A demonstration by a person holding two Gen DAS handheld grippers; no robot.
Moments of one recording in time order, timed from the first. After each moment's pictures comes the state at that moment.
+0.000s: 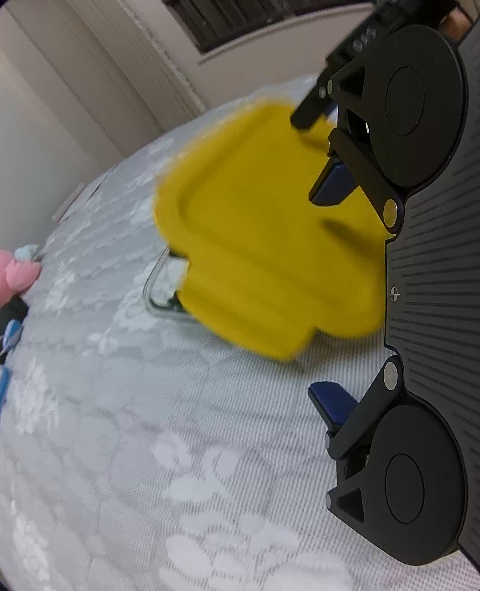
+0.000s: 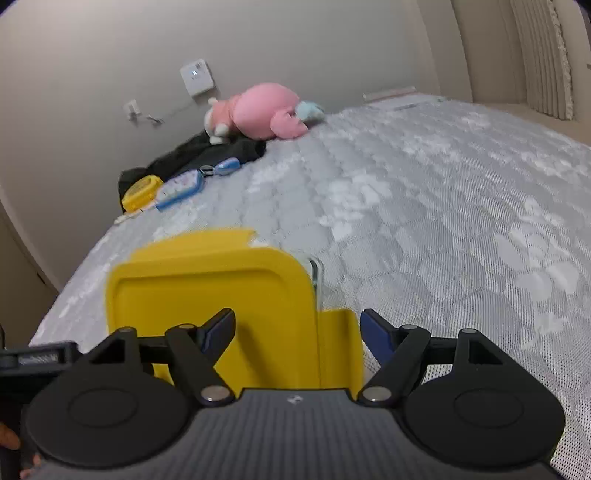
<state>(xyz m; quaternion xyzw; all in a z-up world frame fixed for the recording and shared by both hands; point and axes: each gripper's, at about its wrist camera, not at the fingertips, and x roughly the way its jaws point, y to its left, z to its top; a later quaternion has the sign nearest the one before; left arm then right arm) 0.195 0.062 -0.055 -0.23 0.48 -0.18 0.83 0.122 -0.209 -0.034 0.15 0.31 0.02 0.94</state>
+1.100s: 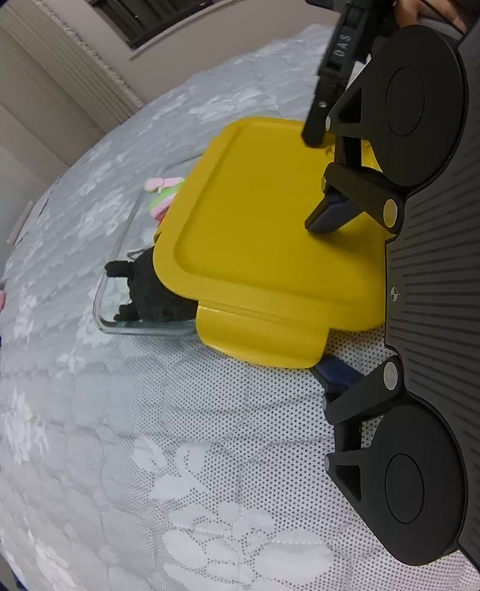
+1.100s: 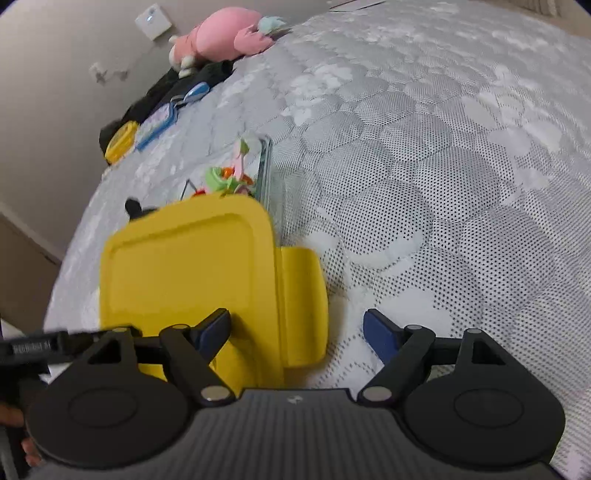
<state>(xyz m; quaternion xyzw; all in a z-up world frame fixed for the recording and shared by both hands) 0.172 0.050 -0.049 -0.13 0.52 -0.20 0.82 0.092 -0.239 -0.076 0.24 0.43 0.03 0.87</state>
